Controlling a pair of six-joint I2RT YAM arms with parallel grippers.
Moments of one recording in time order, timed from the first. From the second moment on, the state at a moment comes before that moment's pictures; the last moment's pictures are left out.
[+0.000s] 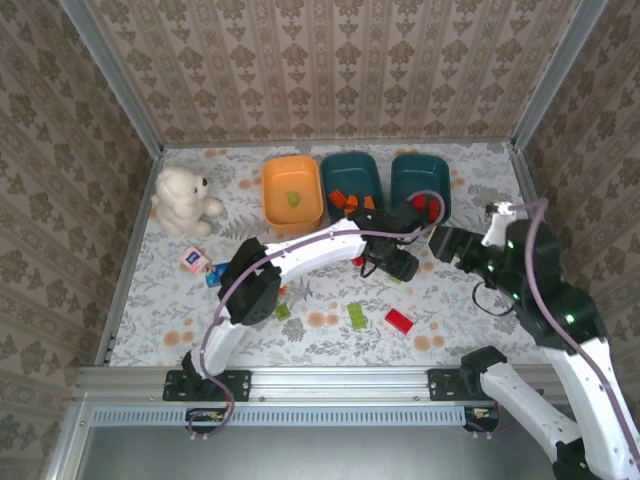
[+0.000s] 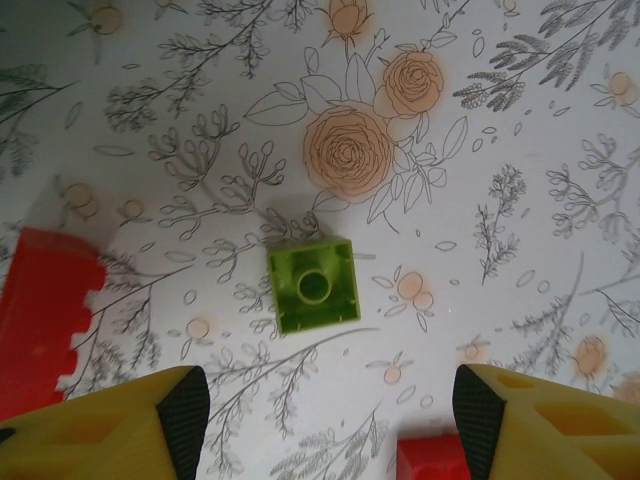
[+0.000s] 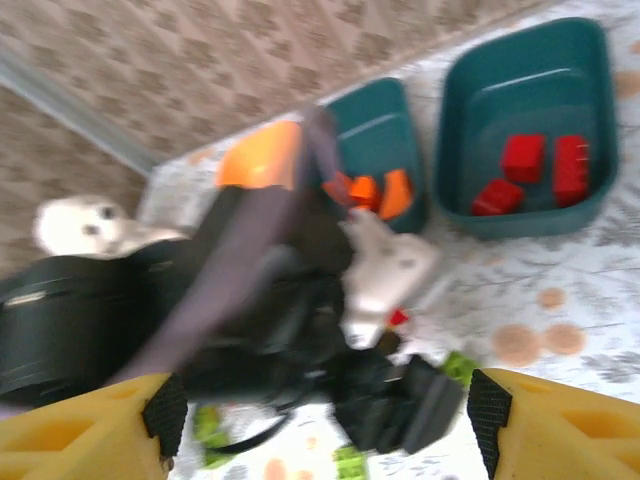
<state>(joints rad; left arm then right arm) -1.10 2.20 1.93 -0.89 0.05 -0.38 0.30 0.65 1.11 -0.90 -0.10 0.58</state>
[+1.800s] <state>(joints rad) -0.57 2.06 1.92 -1.03 -0.09 -0.49 0.31 0.92 1.13 -0.96 -0.41 0.67</state>
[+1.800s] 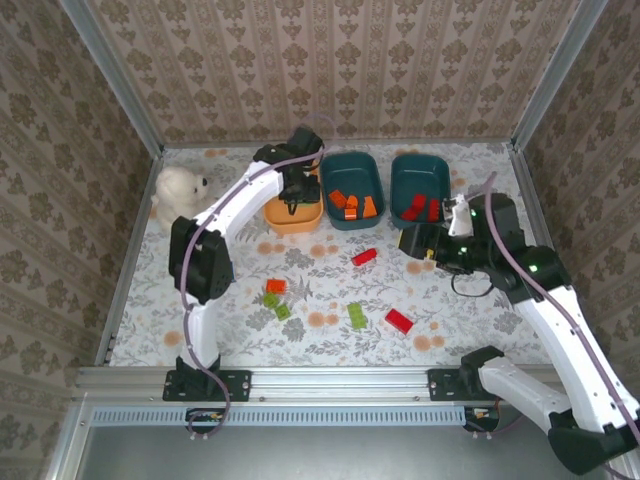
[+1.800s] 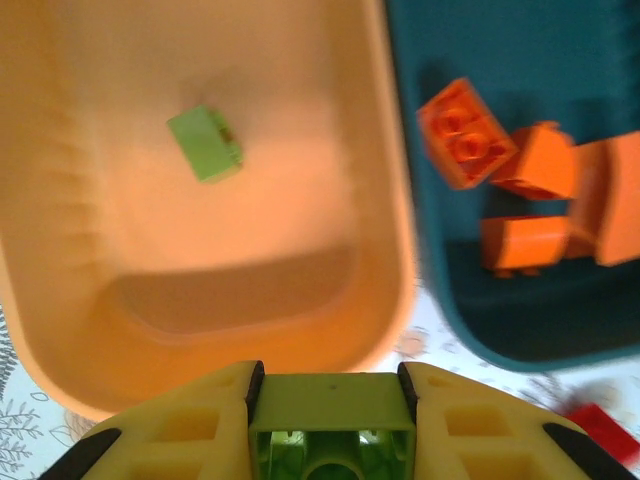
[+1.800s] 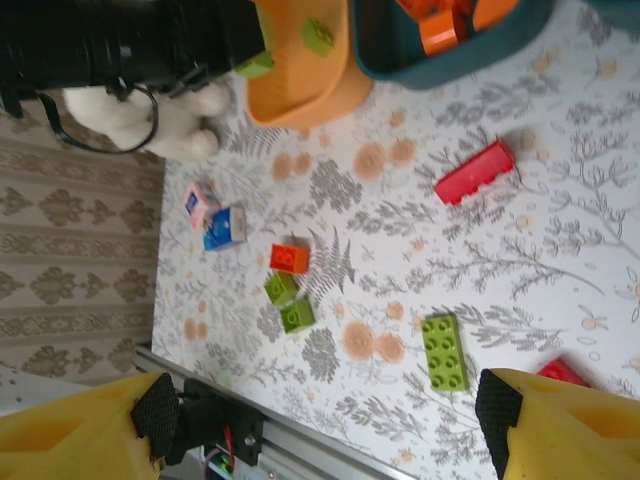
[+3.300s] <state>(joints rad) -0.53 2.20 2.07 -1.11 -0.26 -0.39 0.42 1.01 1.11 -1.01 -0.38 0.64</state>
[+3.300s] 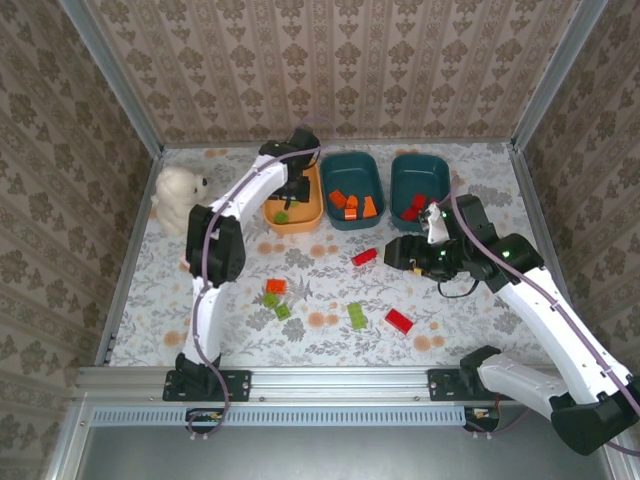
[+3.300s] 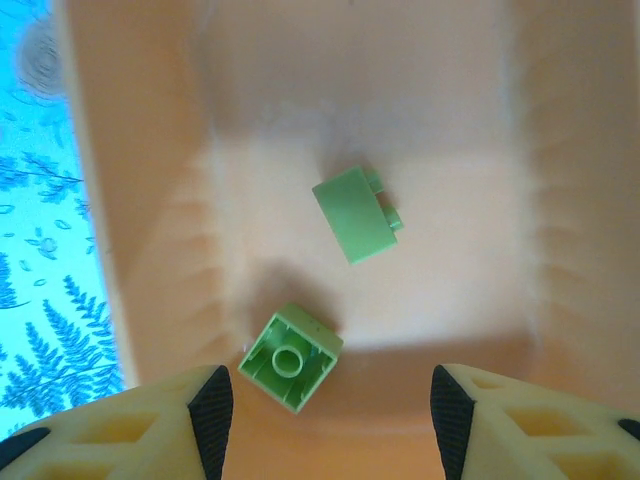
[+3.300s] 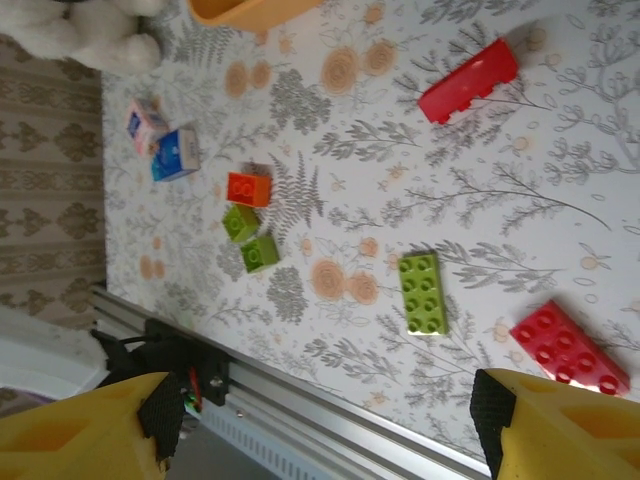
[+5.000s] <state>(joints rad) -0.71 0.88 0.90 -0.82 -0.14 -0.69 0.54 2.02 1.41 -0.78 0.00 1.21</state>
